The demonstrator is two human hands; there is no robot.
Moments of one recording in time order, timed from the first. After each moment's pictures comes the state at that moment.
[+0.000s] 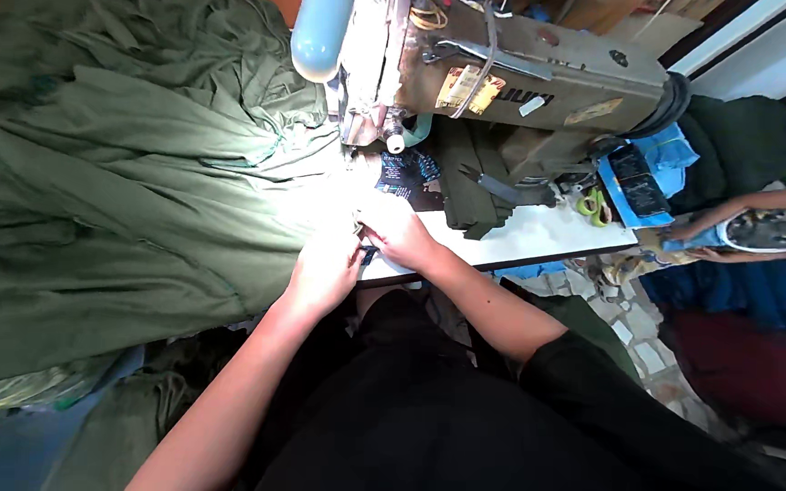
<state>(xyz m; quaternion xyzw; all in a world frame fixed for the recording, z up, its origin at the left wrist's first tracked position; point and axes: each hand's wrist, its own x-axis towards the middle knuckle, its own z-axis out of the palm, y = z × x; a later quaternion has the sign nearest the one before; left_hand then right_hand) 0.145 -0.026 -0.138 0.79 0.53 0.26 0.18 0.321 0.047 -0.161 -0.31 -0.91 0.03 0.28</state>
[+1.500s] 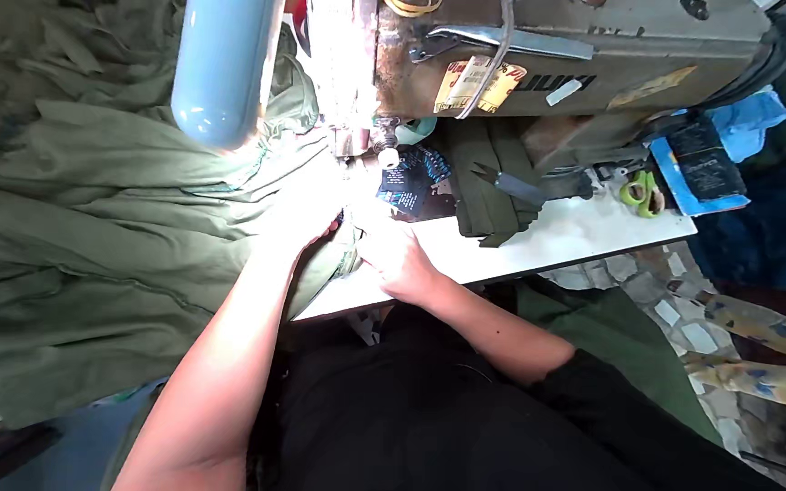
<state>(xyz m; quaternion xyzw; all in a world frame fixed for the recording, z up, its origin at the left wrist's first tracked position) 0.141 0.086 -0.098 0.58 0.71 0.09 0.39 0.315 0.031 -0.175 -0.35 -0.88 0.06 0.30</state>
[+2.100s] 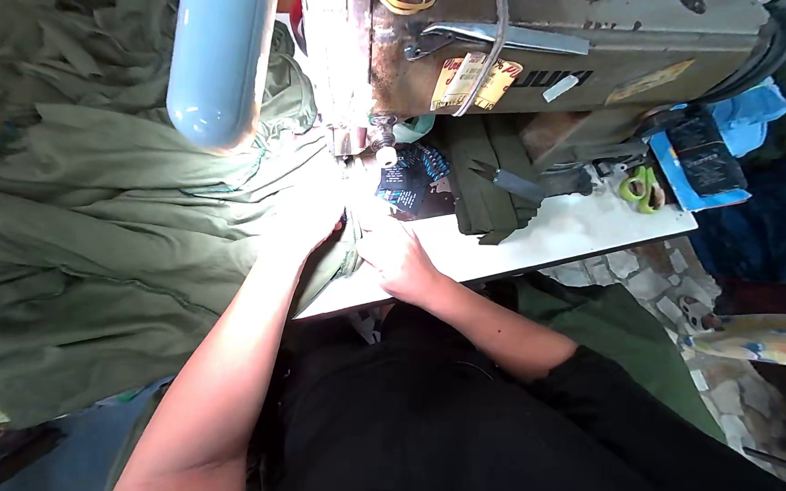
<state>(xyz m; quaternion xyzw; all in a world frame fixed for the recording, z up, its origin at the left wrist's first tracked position) 0.144 0.084 -0.106 0.60 0.70 0.11 0.37 0.315 0.028 -0.175 -0.37 -0.88 0.05 0.30</state>
